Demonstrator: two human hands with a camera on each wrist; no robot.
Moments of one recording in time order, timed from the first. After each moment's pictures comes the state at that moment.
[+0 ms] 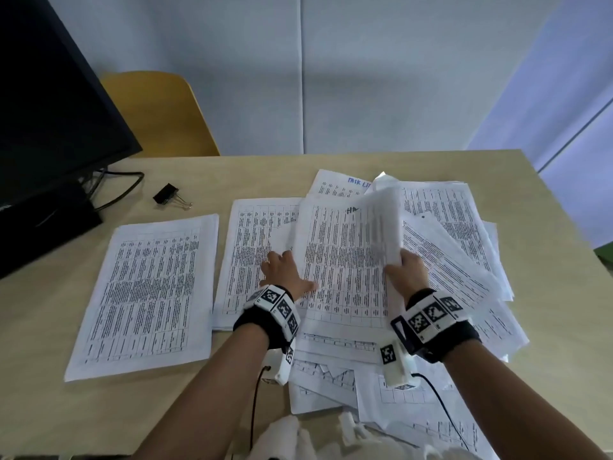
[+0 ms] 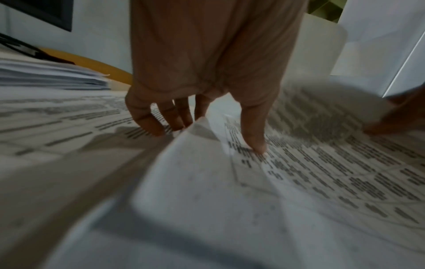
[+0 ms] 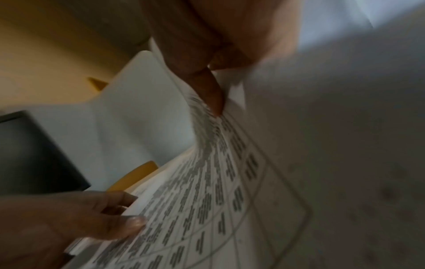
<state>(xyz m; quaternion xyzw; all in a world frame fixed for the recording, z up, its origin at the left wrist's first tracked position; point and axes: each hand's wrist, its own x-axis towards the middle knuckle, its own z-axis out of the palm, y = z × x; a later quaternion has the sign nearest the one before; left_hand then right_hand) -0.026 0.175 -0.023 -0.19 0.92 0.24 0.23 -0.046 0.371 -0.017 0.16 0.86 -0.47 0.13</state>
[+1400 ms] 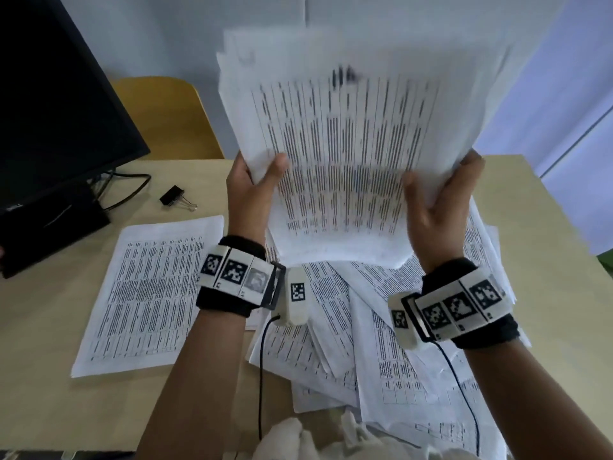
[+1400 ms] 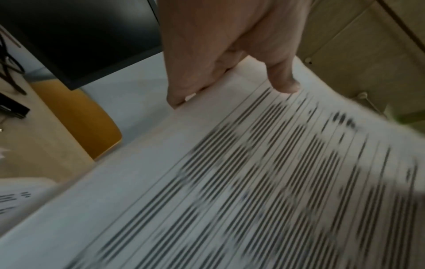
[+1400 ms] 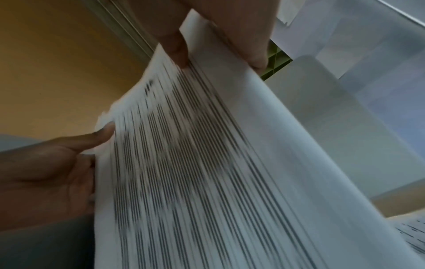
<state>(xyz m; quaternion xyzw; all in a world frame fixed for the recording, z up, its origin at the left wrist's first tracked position) -0.045 0.146 0.107 -0.06 0.63 0.75 -0.21 -0.039 0.349 0.108 -0.15 0.73 -0.59 -0.32</state>
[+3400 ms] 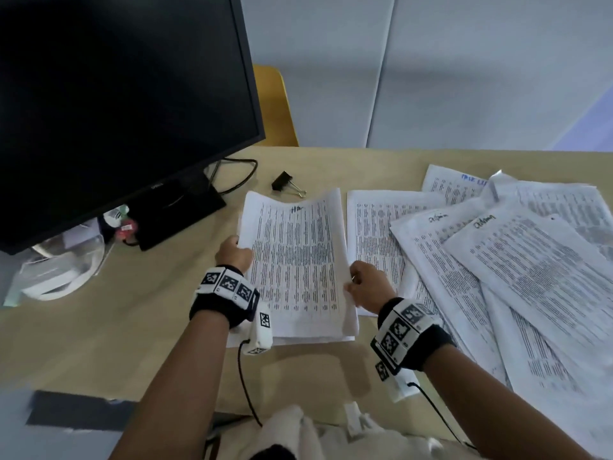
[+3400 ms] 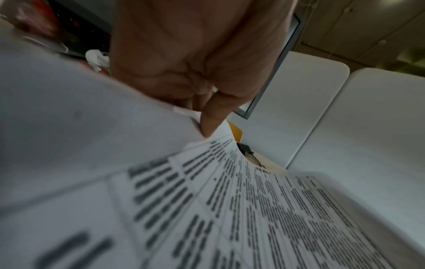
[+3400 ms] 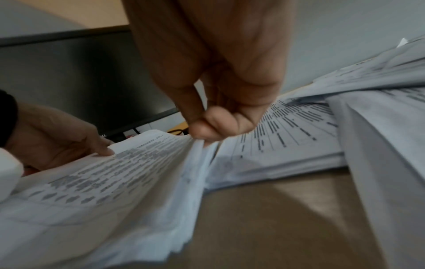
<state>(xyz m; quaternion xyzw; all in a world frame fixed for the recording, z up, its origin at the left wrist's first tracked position) 0.032 -0.128 0.007 -0.41 0.82 0.39 0.08 0.026 0.103 -0.017 -0.04 0.89 -0.37 0.25</state>
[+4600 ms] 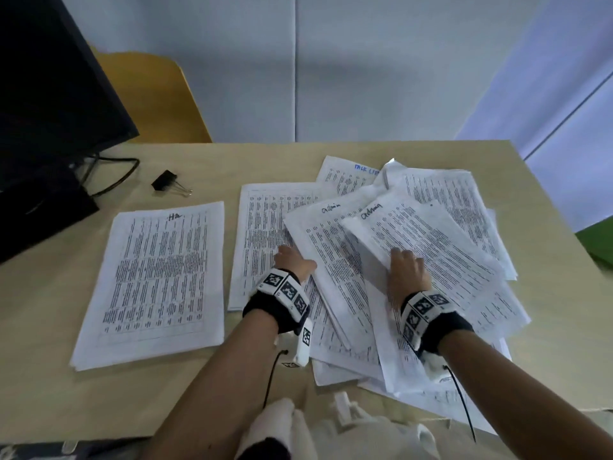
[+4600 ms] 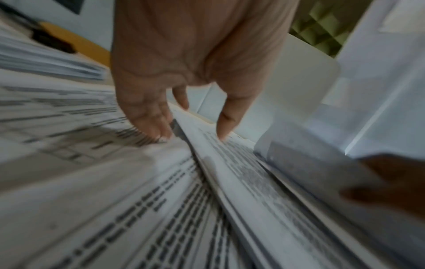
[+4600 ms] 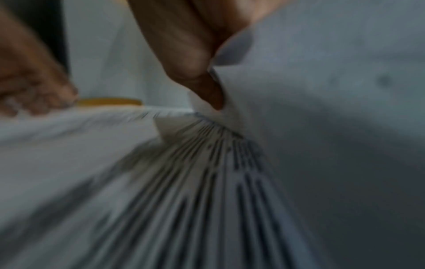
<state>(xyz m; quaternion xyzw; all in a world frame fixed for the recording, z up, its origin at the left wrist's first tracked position) -0.019 0.170 -0.017 -0.29 0.84 0.40 0.23 -0.012 0.364 -0.028 0.03 0.99 -0.04 0.14</state>
